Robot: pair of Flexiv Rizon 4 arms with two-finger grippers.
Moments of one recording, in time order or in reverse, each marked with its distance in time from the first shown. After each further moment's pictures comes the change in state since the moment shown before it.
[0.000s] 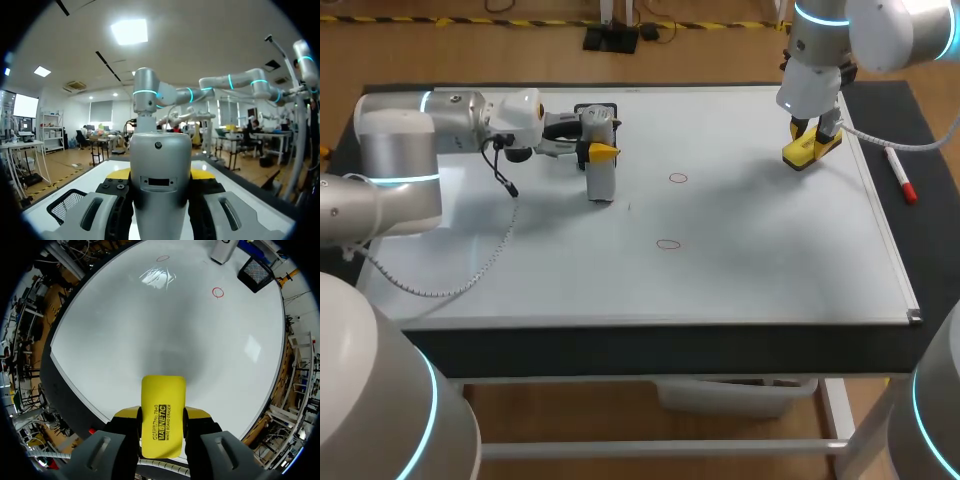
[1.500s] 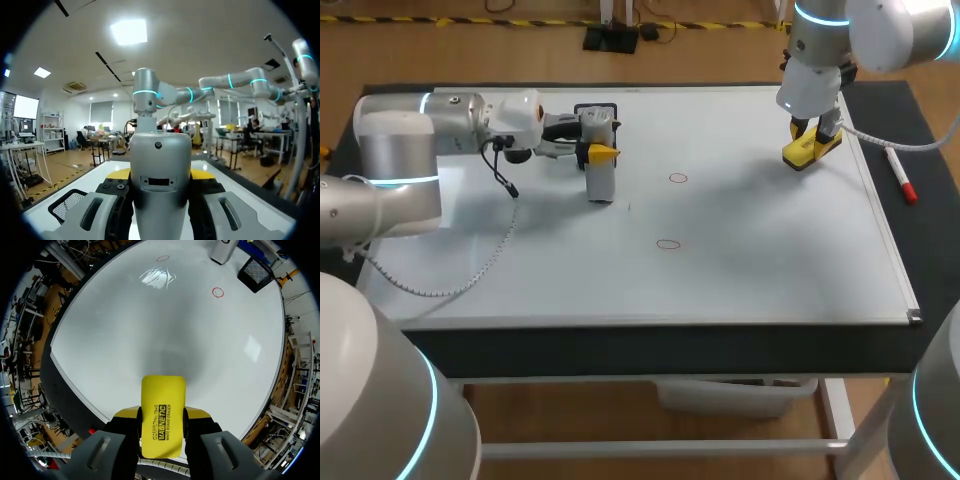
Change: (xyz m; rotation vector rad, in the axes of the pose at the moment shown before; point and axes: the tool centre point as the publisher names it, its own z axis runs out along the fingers) left arm -0.001 -0.002 -0.002 0.007 -0.009 0.010; right arm 0.000 0.000 0.000 0.000 0.000 0.000
